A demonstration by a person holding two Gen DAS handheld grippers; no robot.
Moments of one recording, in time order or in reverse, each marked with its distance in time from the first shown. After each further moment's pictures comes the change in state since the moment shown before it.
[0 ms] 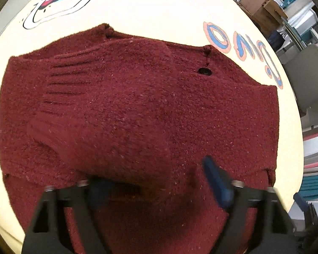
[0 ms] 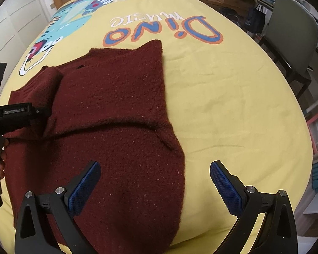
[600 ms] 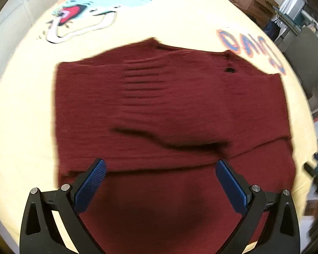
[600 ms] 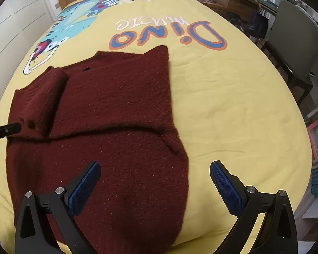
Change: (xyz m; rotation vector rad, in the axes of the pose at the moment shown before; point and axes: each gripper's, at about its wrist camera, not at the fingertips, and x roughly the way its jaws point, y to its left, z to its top) left arm -0.044 0.069 -0.031 0.136 -0.070 0.131; right arm -0.006 0.010 0.001 -0.036 -0.015 0.002
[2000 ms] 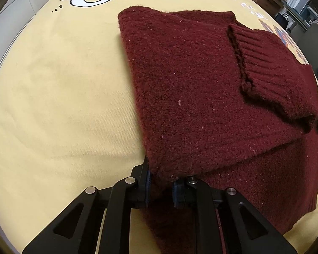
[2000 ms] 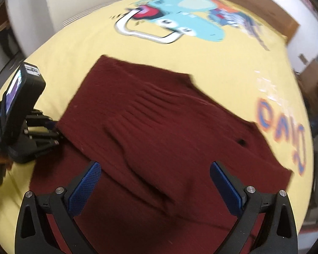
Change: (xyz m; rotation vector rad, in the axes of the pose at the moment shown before) left arm 0.072 0.087 -0.012 0.008 0.061 -0.022; right arm 0.044 0.296 0.077 -0.629 -0.002 0.136
